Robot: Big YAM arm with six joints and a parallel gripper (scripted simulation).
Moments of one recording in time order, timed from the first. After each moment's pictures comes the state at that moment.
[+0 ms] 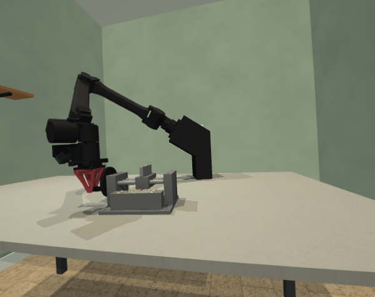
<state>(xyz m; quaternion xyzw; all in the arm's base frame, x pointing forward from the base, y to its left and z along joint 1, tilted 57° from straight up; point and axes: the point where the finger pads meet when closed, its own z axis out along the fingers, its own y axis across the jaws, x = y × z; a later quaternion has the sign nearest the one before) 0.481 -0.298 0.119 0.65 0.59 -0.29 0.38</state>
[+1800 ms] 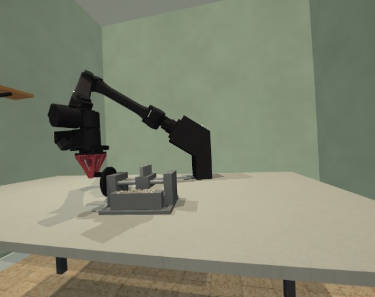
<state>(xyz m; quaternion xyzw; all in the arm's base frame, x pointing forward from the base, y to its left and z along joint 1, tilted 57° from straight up) 0.469 -0.263 0.140 0.65 0.59 -0.28 0.38</state>
